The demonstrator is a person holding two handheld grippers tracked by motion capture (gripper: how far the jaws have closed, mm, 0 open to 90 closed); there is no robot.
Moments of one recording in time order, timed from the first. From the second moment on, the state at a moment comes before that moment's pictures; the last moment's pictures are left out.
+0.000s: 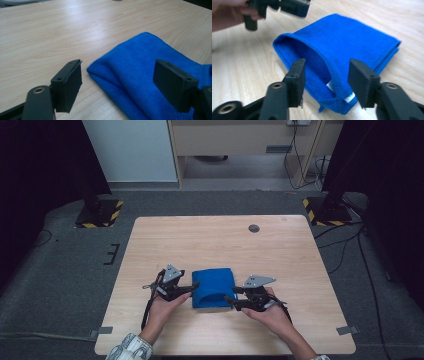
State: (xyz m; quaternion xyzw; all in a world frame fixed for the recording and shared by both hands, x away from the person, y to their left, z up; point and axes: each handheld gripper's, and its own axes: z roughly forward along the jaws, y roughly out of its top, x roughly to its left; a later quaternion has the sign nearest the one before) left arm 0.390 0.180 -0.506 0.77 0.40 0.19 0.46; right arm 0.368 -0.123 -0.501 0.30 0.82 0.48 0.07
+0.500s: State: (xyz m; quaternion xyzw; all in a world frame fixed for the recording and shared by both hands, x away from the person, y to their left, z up) left arm 0.379 0.164 -0.524 0.82 0.36 0.18 0.41; right arm 0.397 -0.109 -0.507 0.37 0.81 0.44 0.14
